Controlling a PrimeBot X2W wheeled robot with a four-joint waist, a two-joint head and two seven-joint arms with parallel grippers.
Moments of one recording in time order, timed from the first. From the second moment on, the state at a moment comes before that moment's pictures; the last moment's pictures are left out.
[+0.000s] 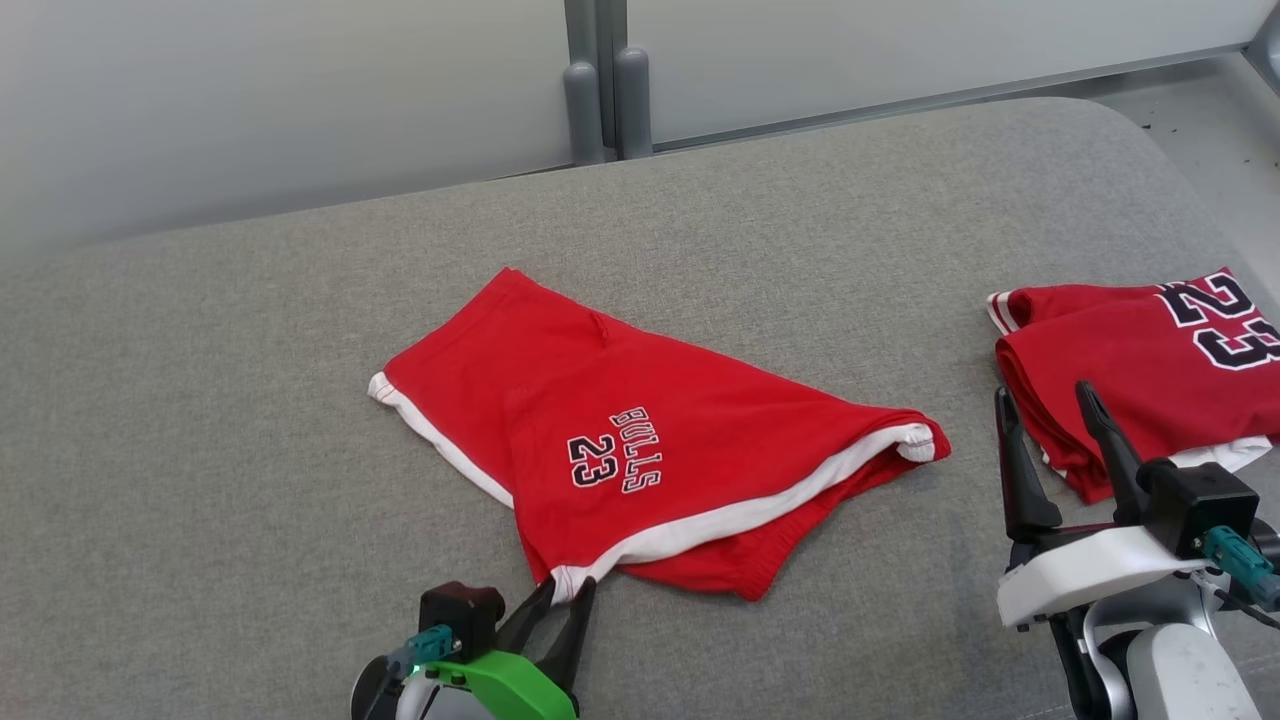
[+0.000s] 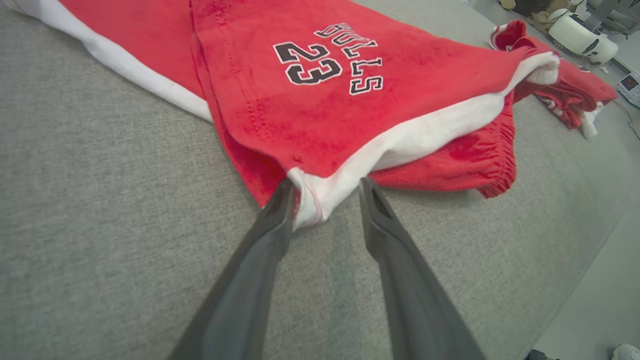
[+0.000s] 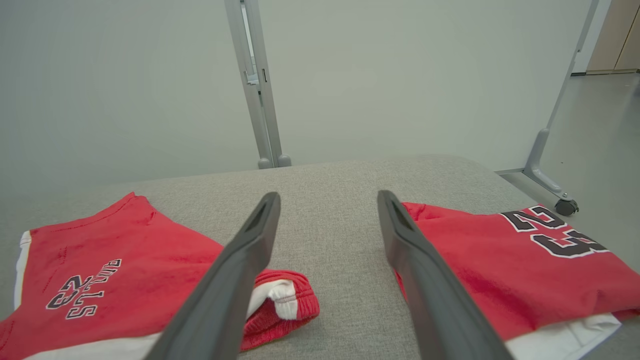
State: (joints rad) left arm -0.17 0.14 -0.63 0.49 -0.59 -0.05 -0.14; right arm -0.06 -0.05 -0.06 0.06 0.12 0.13 -0.14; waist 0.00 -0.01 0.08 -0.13
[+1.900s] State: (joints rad) left arm -0.13 0.22 -0.49 0.32 -0.63 0.07 -0.23; right arm -0.04 -0.12 0.24 0.31 0.33 0.13 -0.18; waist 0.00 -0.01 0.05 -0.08
